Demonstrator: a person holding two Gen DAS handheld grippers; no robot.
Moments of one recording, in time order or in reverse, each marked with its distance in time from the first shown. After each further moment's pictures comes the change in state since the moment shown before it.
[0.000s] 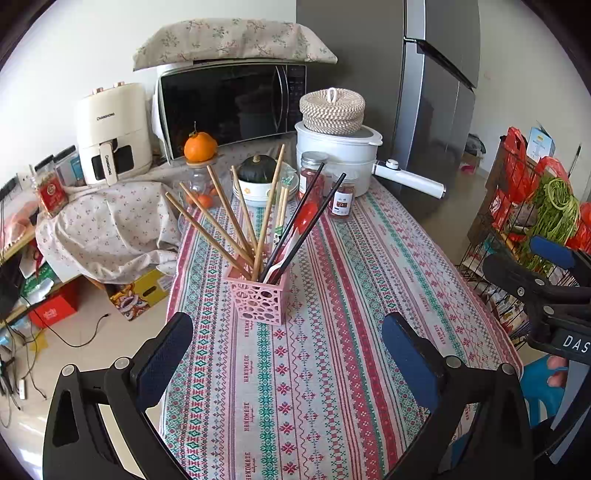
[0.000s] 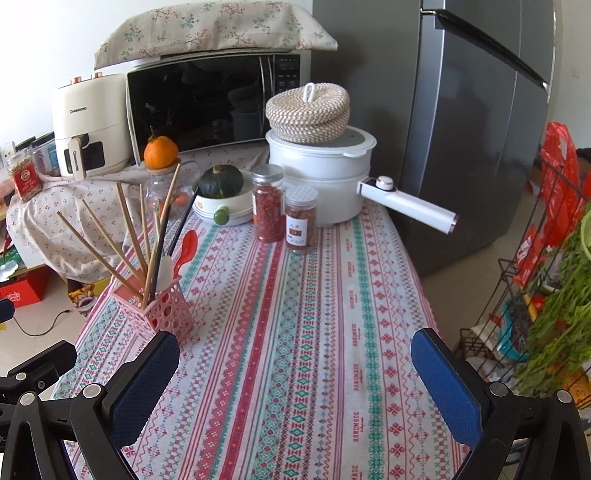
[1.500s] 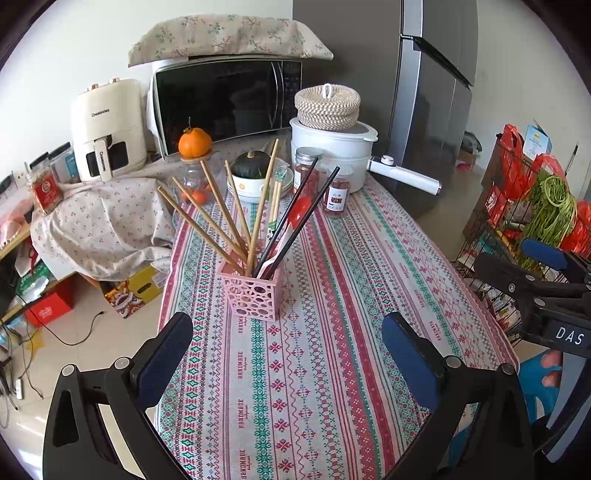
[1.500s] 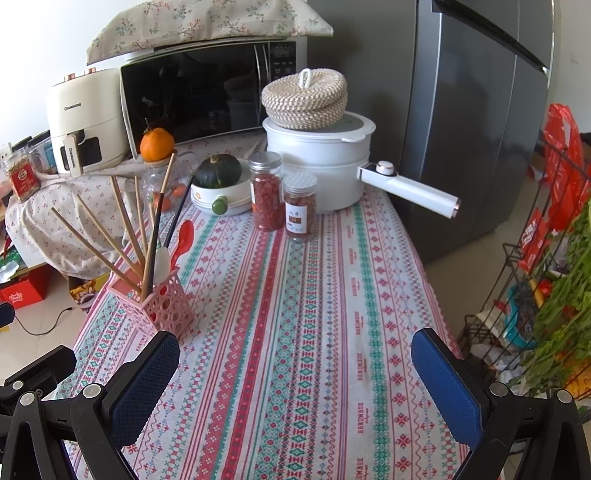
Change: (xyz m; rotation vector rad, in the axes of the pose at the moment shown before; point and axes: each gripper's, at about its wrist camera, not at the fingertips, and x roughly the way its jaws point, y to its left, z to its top) left arm 0.002 -0.002 -0.004 -0.001 0.011 -0.021; right arm 0.007 -0.003 -0.004 0.030 0.038 0.007
